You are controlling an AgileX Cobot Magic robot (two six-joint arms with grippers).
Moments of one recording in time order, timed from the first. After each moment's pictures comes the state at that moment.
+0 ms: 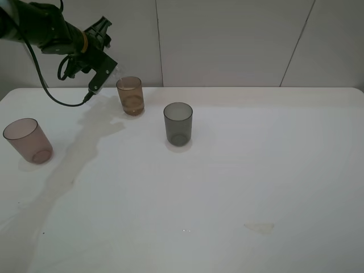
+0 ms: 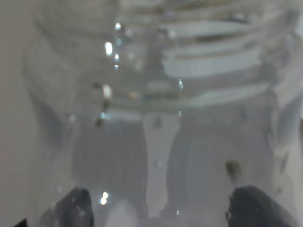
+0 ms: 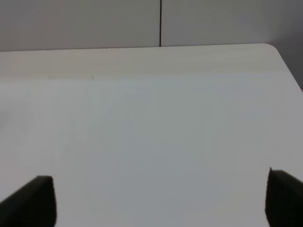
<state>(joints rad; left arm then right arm) -0.22 2.13 -1.49 1.17 0.08 0.98 -0.11 0.00 -0.52 0.00 1.06 -0.01</state>
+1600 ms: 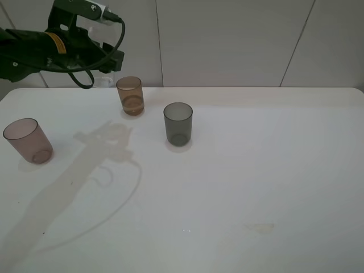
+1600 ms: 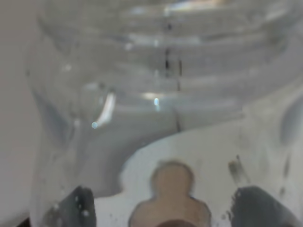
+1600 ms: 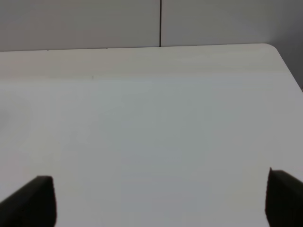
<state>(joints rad) -0.25 1.75 -0.91 0.41 -0.46 -0.19 -0.11 0.00 -0.52 0.00 1.06 -0.01</state>
